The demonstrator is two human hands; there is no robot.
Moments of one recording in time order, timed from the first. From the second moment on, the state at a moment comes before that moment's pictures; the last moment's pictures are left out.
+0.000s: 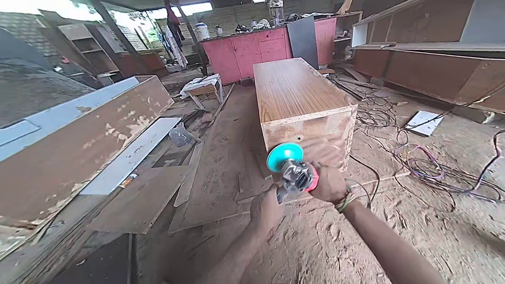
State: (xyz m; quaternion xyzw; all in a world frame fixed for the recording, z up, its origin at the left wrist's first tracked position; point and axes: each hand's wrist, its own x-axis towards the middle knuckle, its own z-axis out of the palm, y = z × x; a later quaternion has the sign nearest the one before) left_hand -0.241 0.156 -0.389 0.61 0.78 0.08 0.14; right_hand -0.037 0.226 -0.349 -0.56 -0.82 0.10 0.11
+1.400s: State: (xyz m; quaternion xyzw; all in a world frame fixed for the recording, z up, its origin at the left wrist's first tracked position) left_hand -0.233 0.144 -0.391 0.53 0.77 0.21 0.27; right_hand -0.058 0.217 -0.284 -0.52 -0.85 0.01 0.01
